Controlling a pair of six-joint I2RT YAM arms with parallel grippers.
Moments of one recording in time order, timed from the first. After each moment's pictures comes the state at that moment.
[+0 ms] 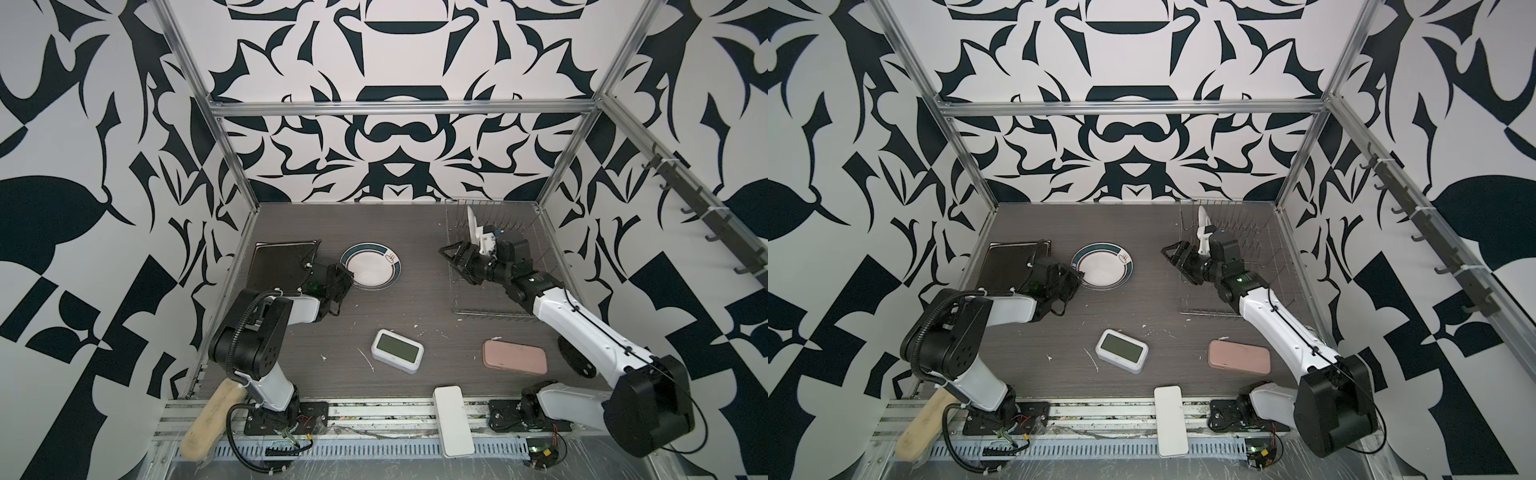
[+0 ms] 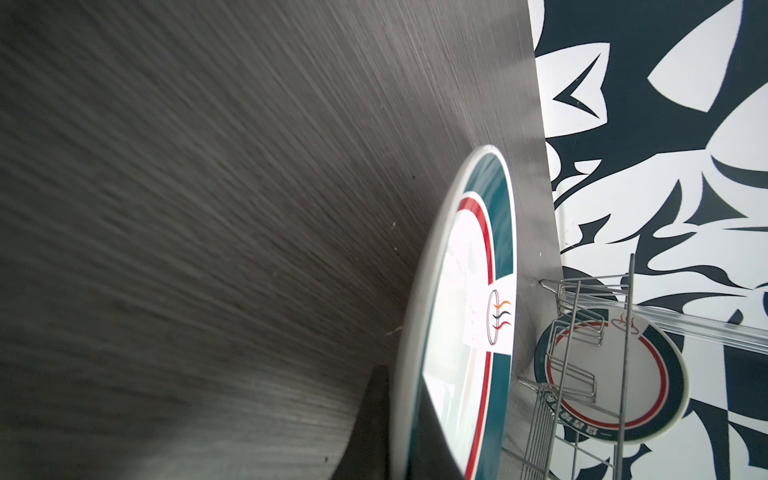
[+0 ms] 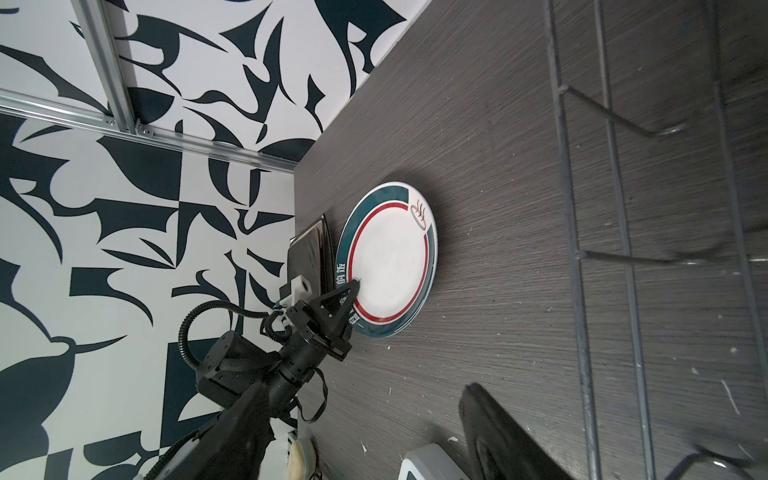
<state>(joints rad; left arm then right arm) -0.32 1.66 0.62 0.43 0.12 -1.23 0.31 1.23 0.88 -0.16 -0.46 0.98</state>
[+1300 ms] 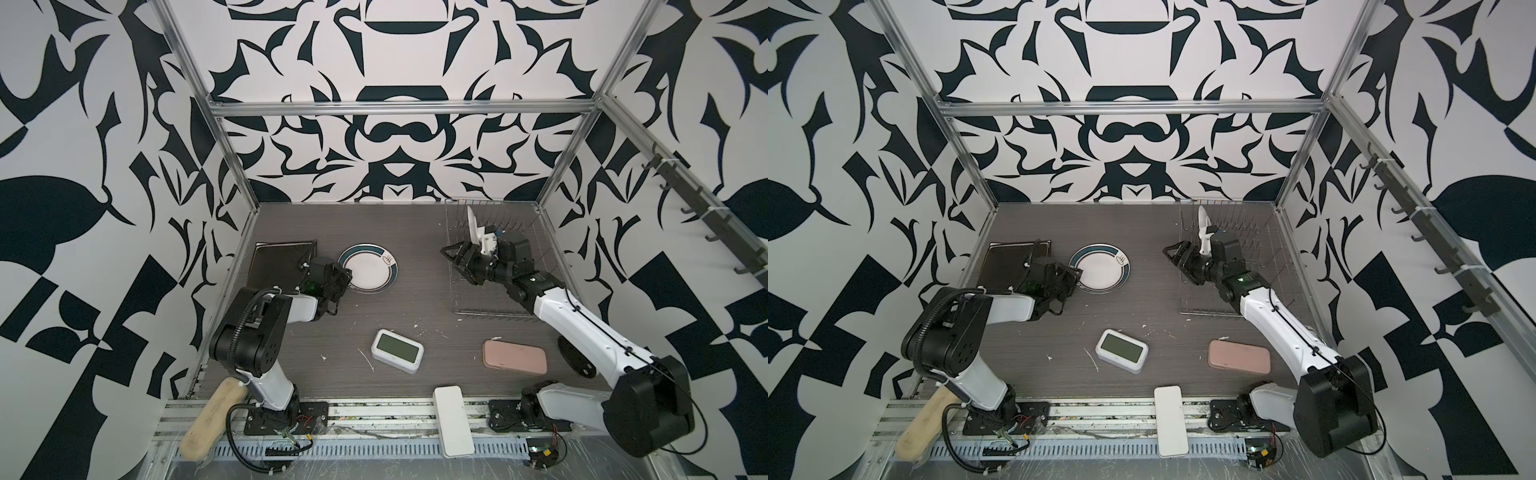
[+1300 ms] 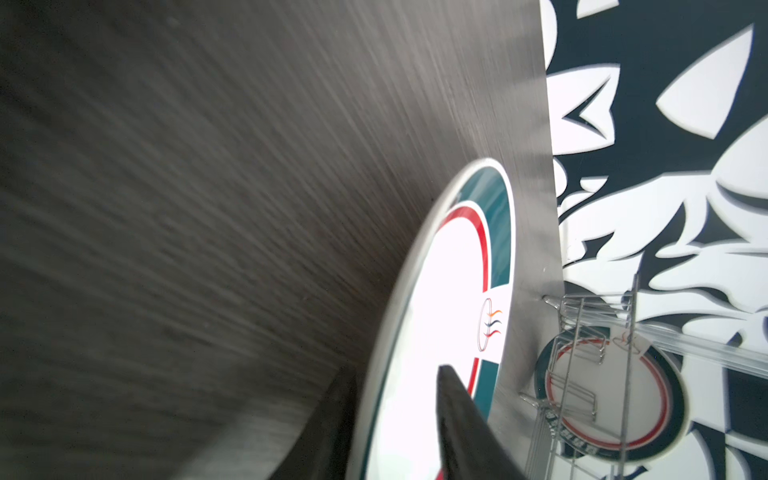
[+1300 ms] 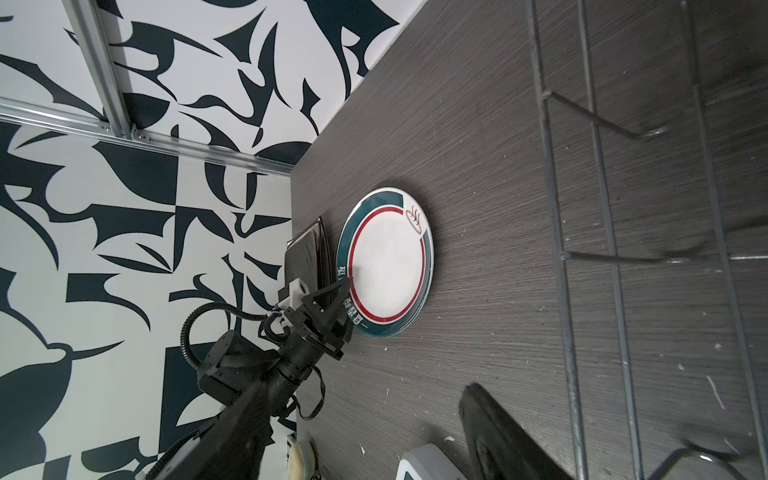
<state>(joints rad) -0.29 1.68 0.62 0.43 0.13 -1.24 0.30 1.23 0.88 -0.17 -0.46 0.98</state>
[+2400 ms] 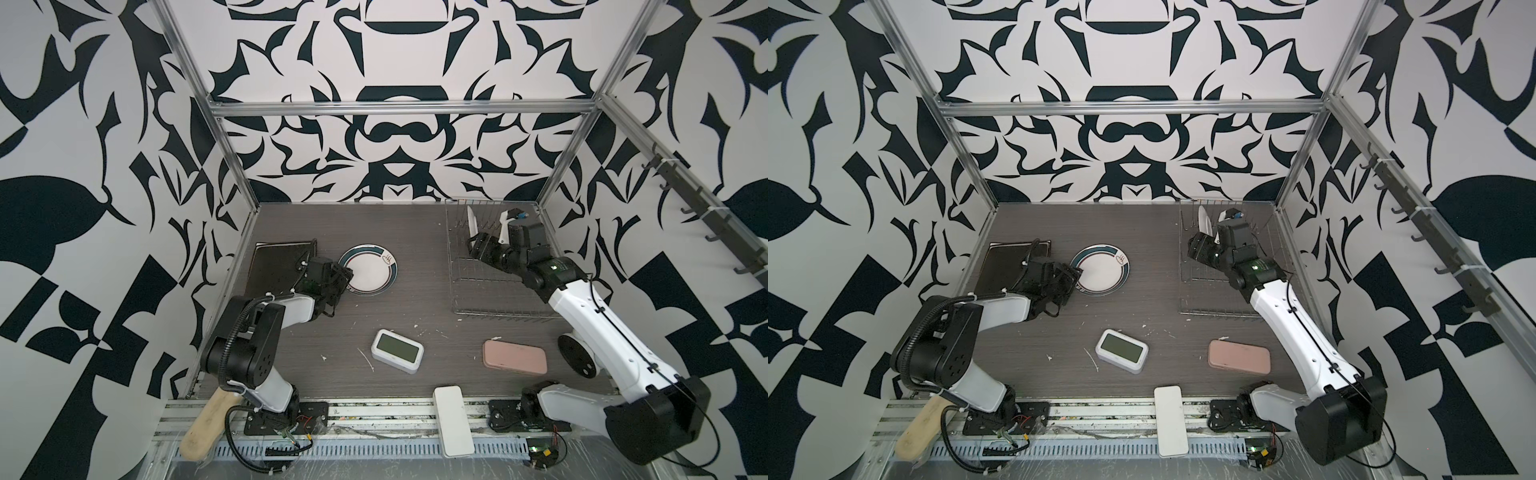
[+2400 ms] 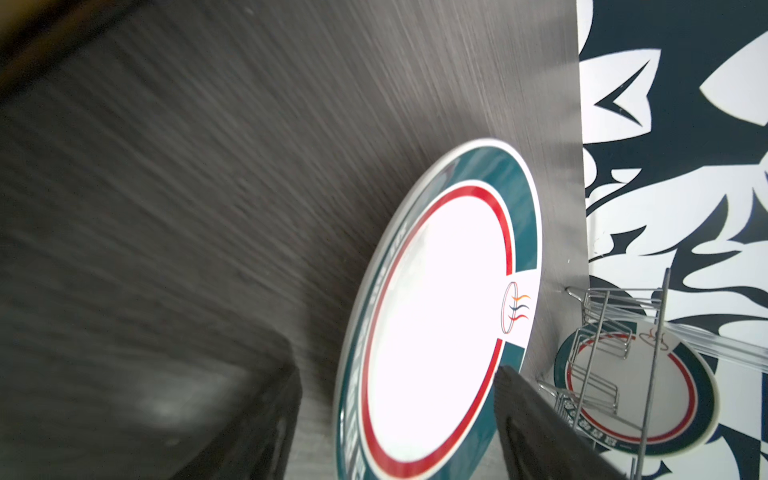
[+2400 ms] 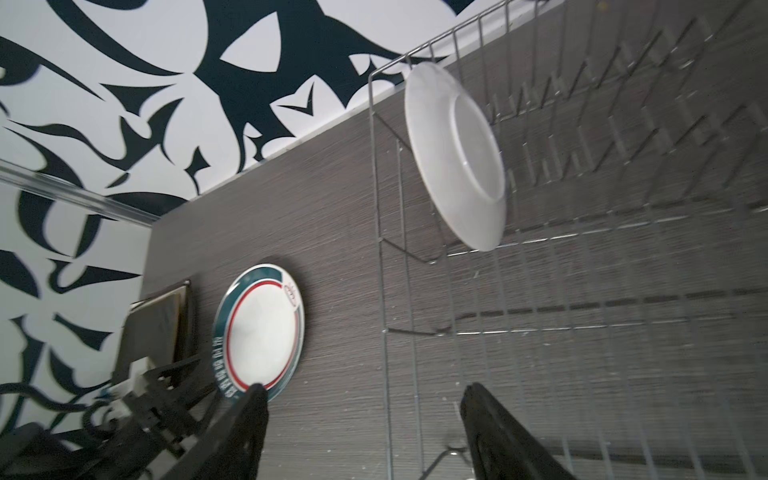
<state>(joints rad) -0.28 1.59 0.63 0.25 0.15 -1.21 0.28 1.21 1.14 -0.58 0.01 0.59</state>
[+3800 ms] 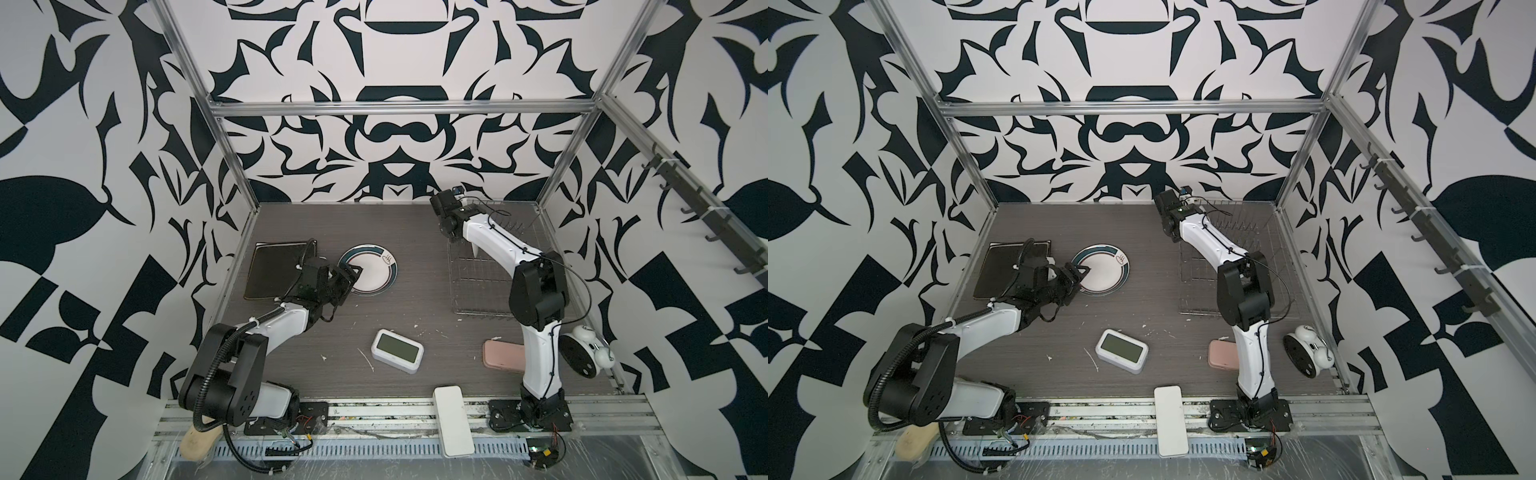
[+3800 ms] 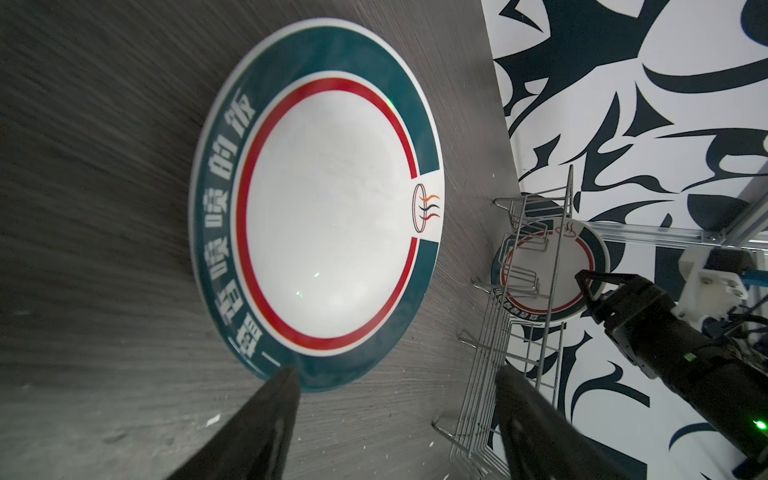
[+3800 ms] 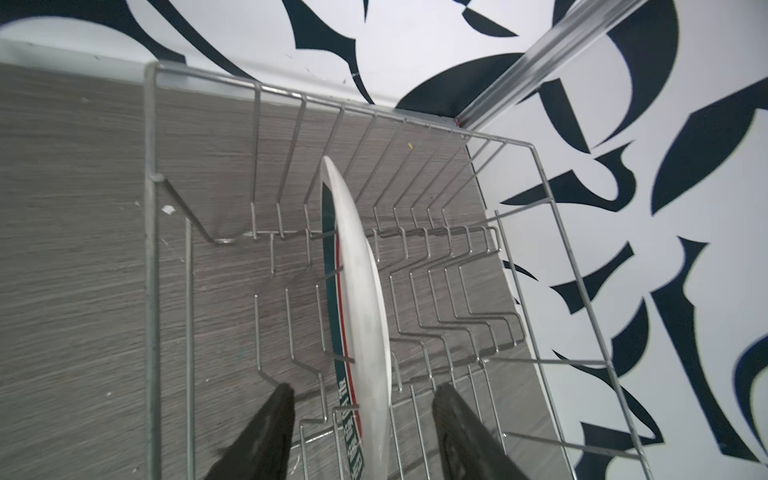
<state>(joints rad) -0.32 1.40 0.58 0.24 0.31 -1.17 0.42 2.10 1.85 -0.80 0.81 0.29</state>
